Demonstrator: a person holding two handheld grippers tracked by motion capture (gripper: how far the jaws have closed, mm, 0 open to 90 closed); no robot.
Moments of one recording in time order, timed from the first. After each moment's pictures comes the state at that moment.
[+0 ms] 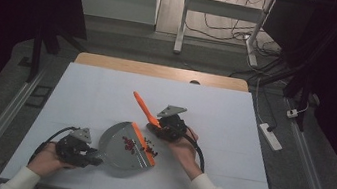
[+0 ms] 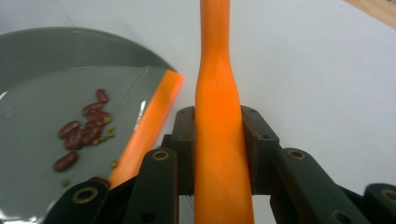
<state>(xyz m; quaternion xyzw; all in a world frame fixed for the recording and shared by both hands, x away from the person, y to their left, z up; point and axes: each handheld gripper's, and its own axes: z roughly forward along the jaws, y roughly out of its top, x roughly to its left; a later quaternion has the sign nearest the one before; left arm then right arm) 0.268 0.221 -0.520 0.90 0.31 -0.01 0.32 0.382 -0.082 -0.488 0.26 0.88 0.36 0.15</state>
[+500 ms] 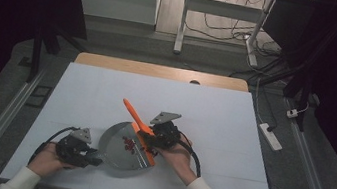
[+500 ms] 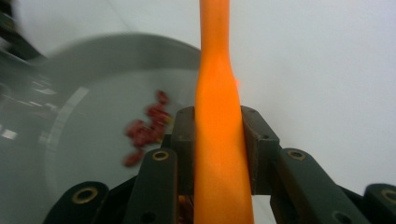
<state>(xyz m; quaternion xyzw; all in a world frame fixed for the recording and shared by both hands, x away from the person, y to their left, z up) 0.268 0.220 -0.522 0.90 0.31 -0.01 0.32 0.357 -0.070 -0.488 0.24 0.89 0.39 0.10</state>
